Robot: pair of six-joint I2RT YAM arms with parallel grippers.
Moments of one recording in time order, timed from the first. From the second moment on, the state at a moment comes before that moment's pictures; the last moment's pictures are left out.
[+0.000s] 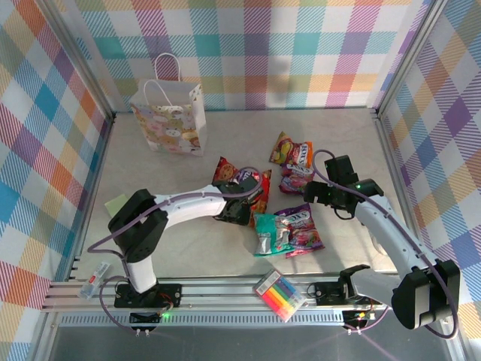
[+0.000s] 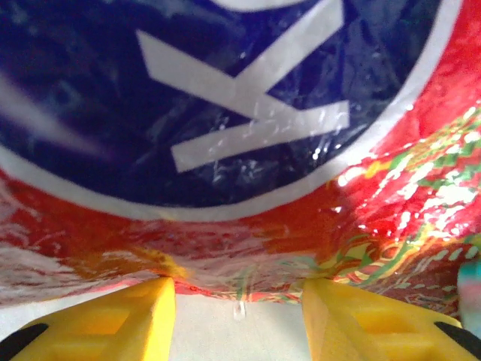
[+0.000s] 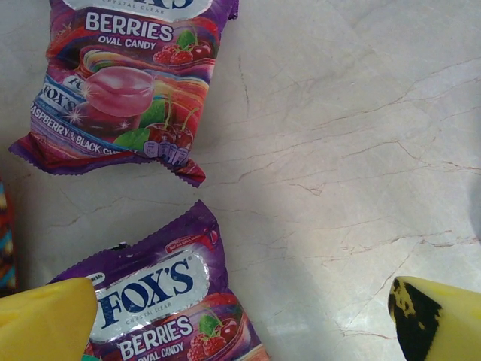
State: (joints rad) left arm -0.87 1.82 1.22 -0.74 -0.17 -0.66; right arm 0.30 1.13 0.90 -0.85 0.11 0.44
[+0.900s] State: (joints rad) left arm -0.89 1.74 1.45 -0.80 -0.08 -0.41; right arm 0.30 1.20 0.91 -0.83 0.07 0.47
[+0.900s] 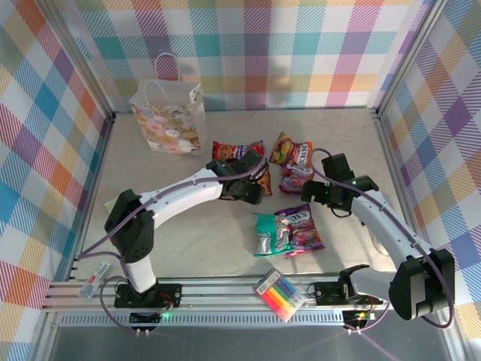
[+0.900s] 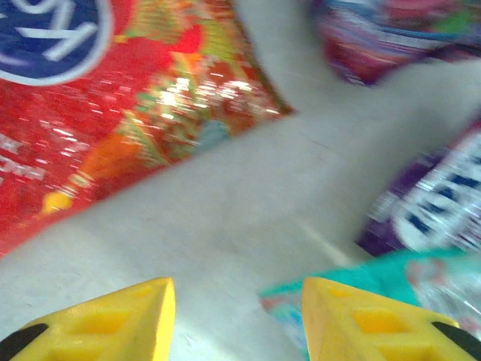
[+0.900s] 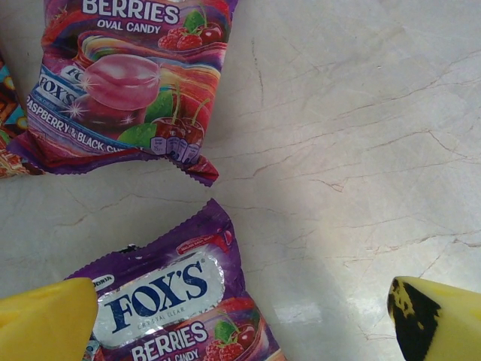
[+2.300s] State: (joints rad) left arm -1.00 1.91 1.38 -0.75 0.13 -0.41; right arm 0.30 1.21 0.96 -0.83 0.14 0.40
